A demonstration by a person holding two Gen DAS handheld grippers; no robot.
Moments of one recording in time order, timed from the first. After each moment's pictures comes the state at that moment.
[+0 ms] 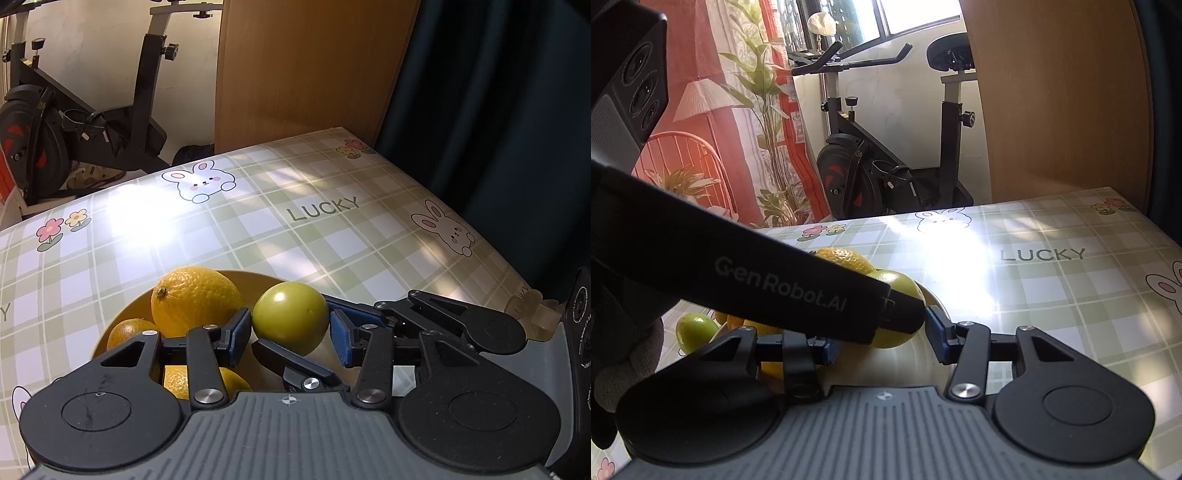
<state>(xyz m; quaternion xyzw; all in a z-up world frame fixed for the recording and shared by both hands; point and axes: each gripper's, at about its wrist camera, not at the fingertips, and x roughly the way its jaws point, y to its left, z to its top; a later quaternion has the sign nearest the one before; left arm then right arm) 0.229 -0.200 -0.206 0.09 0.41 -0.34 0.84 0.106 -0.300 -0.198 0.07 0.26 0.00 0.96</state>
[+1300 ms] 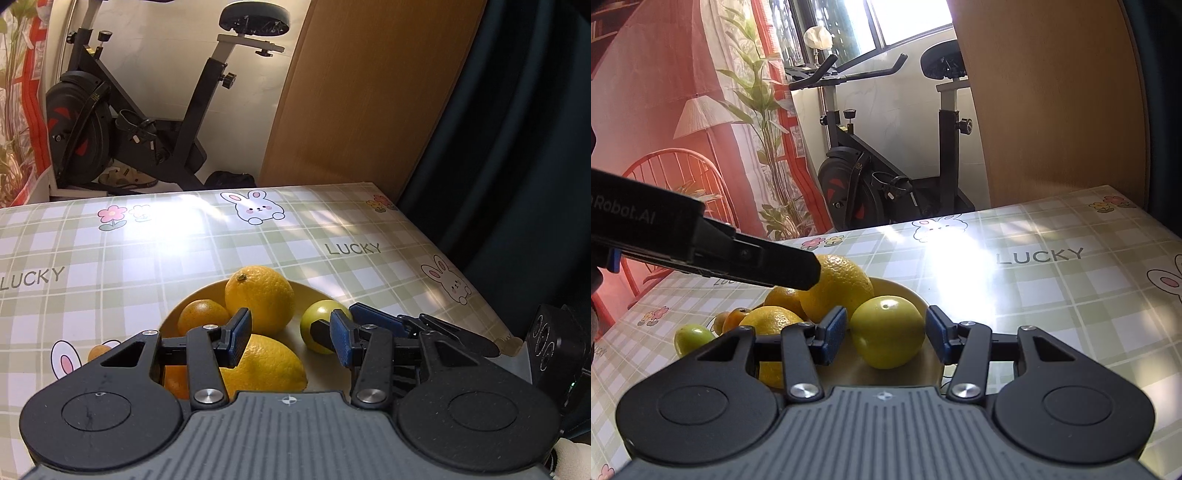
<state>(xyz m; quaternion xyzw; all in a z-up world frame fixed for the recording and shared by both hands) 0.209 -0.126 -0.182 -0.01 0.37 -0.30 0.88 0.103 -0.314 -0.203 0.09 0.24 0.00 0.97</state>
